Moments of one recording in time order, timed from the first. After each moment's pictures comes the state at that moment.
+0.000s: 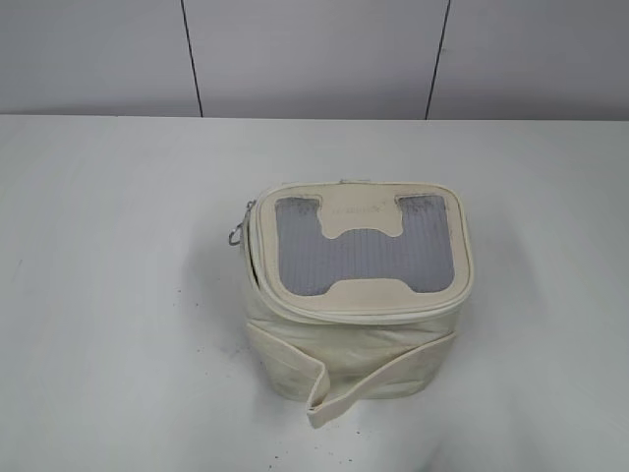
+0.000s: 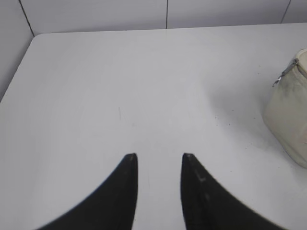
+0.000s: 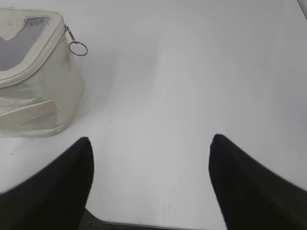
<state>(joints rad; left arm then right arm) -0.06 -0.01 -0.54 -0.08 1.05 0.05 0.06 -0.01 -0.50 0.07 1.05 -0.04</state>
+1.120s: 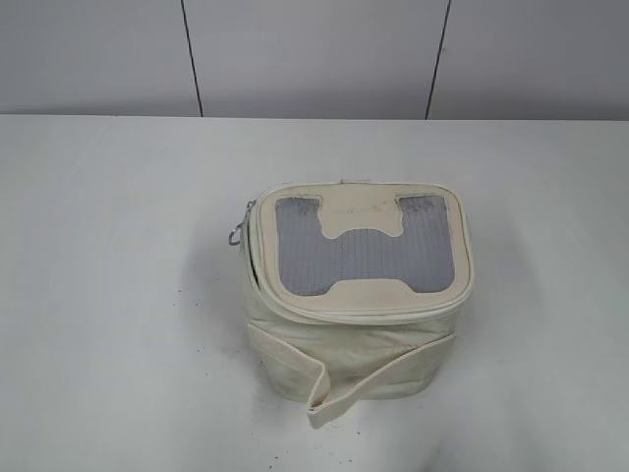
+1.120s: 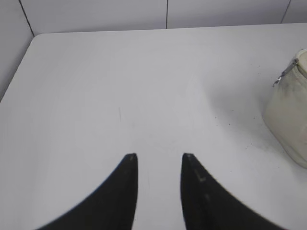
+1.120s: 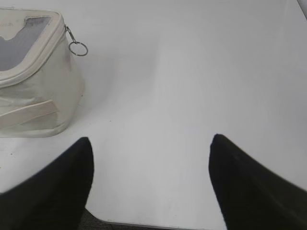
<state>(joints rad) -0.06 -0.01 -0.54 -0.08 1.05 0.05 0.06 -0.01 -0.50 0.07 1.05 -0.04</state>
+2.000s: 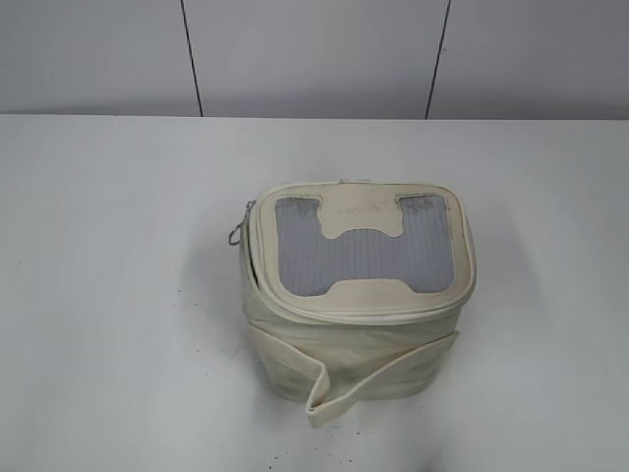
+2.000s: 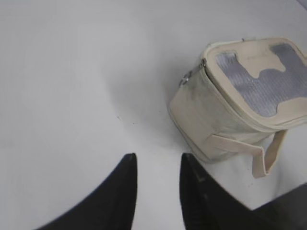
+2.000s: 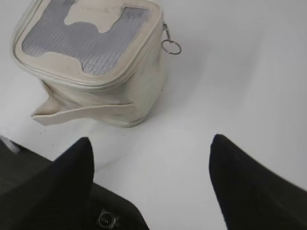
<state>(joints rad) -0.06 0.59 -0.56 -0.62 0.81 0.47 0.22 0.52 -0.58 0.33 0.82 -0.27</state>
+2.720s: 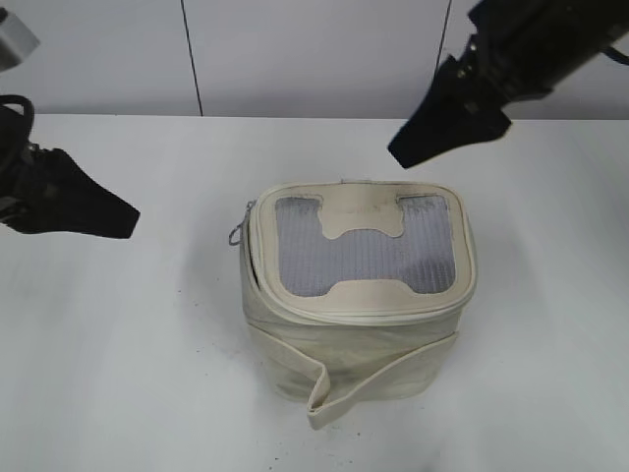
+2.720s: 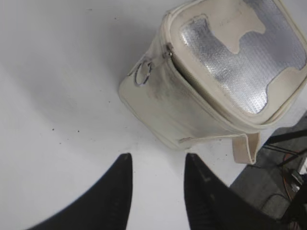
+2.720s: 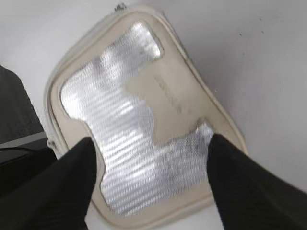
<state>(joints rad) -0.15 1.30 -0.82 -0.87 0.89 0.92 0.35 1.53 -1.26 0.54 0.99 -0.84</state>
